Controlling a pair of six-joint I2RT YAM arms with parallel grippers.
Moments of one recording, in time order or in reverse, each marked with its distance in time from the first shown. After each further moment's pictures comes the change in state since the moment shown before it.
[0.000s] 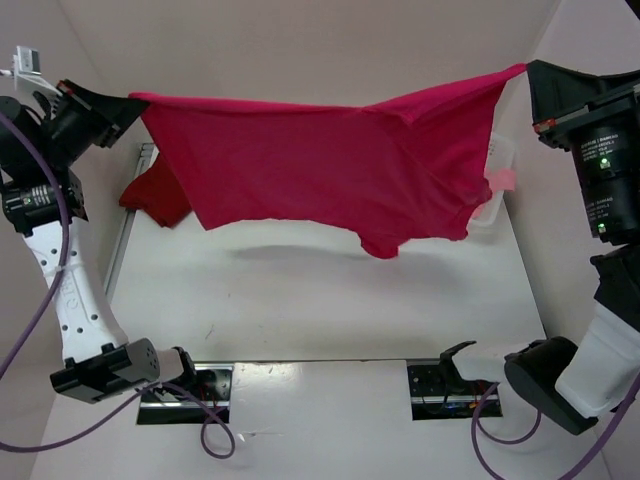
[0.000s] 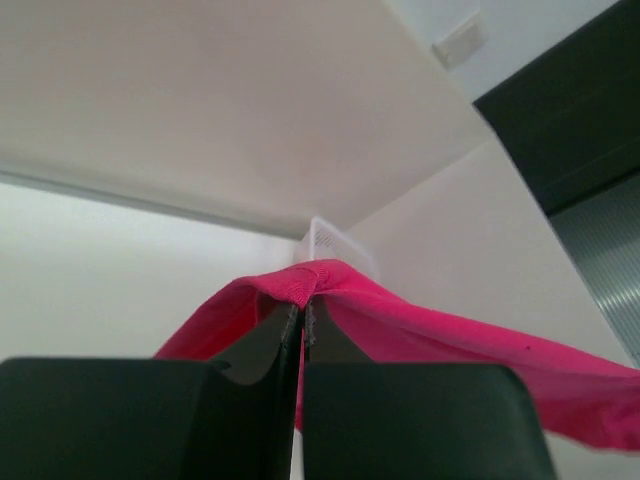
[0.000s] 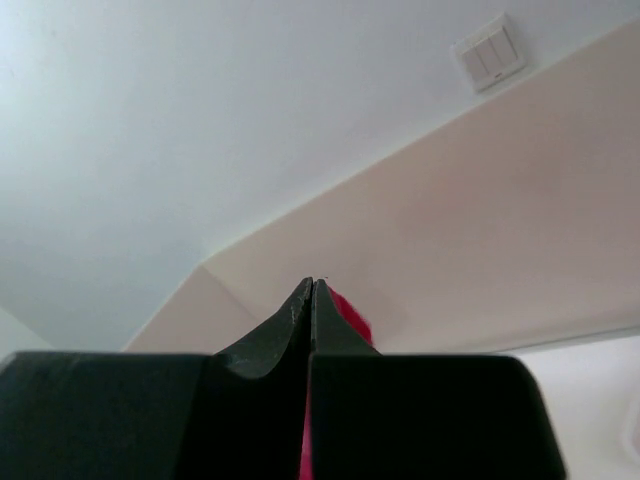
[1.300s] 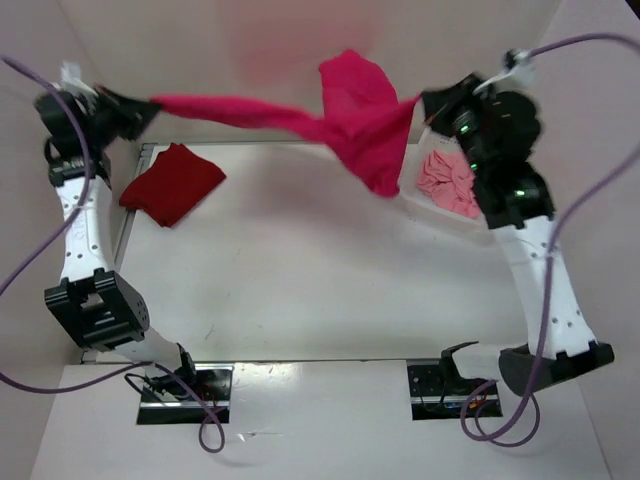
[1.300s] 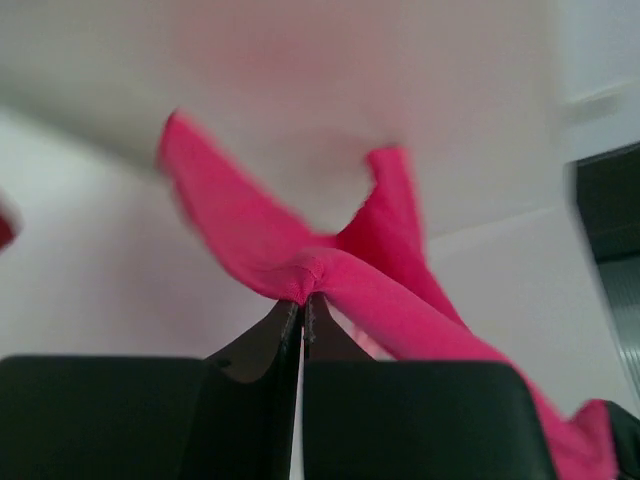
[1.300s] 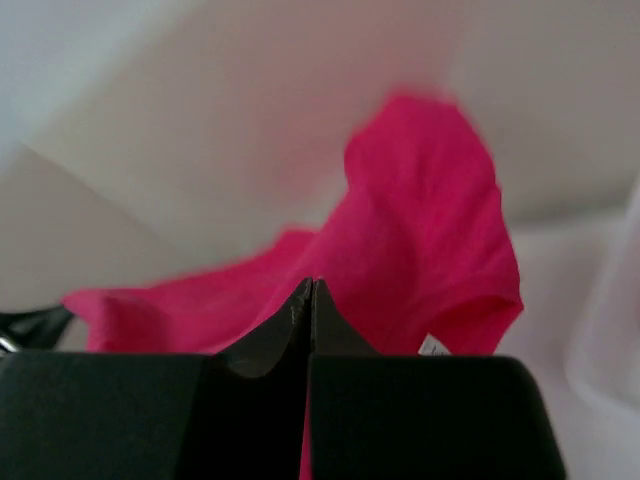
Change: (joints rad) left arm -0.043 0.307 -0.024 0.246 -0.130 -0.122; right arm -0.122 0.037 -0.675 0.459 -0.176 -0.011
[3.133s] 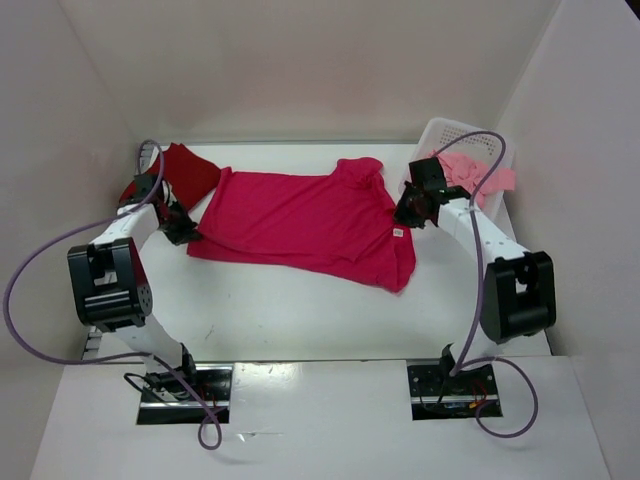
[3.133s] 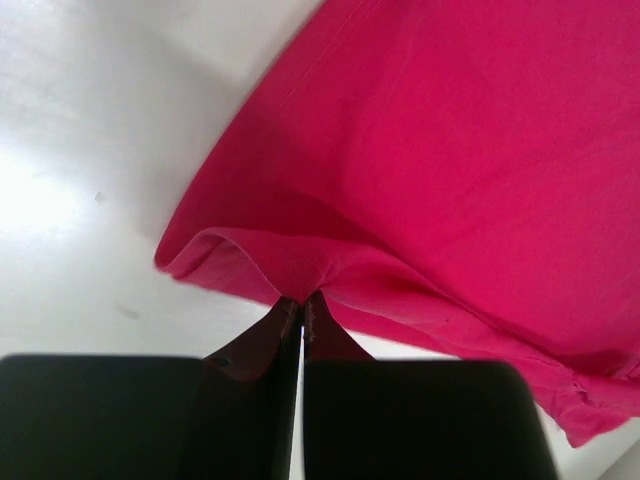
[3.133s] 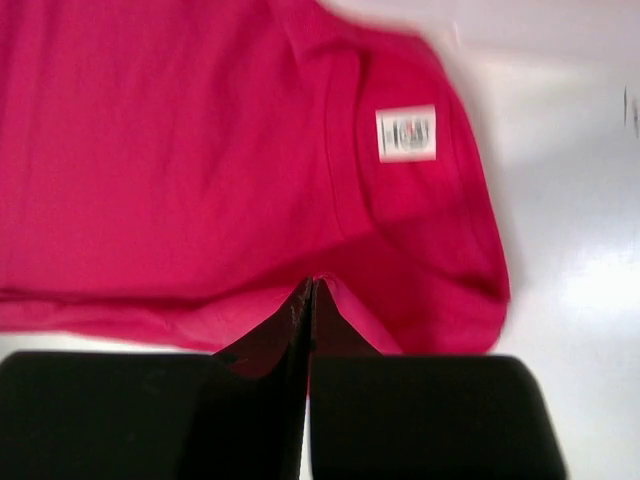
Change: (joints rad) left arm -0.126 0.073 -0.616 -0.376 -0.415 0.489; right arm -0.058 0.228 -0.636 -0.190 -0.080 0.039
